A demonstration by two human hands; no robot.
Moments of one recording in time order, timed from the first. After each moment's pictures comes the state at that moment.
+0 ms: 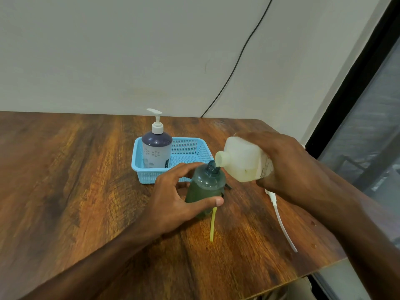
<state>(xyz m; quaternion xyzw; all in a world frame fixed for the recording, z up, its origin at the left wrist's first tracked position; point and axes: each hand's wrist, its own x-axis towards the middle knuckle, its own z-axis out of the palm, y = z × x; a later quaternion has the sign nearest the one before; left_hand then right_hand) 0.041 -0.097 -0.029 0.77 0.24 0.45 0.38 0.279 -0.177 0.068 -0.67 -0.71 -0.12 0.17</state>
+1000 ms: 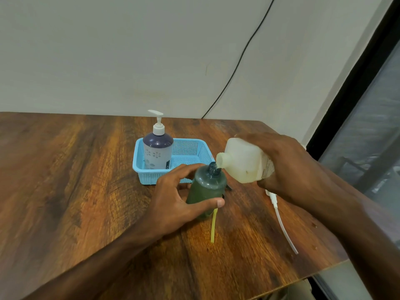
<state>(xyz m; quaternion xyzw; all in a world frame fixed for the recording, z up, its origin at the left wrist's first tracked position) 0.043 -0.099 -0.028 0.76 0.24 0.46 0.38 0.281 -0.176 0.069 -0.66 -0.72 -0.11 0.18</state>
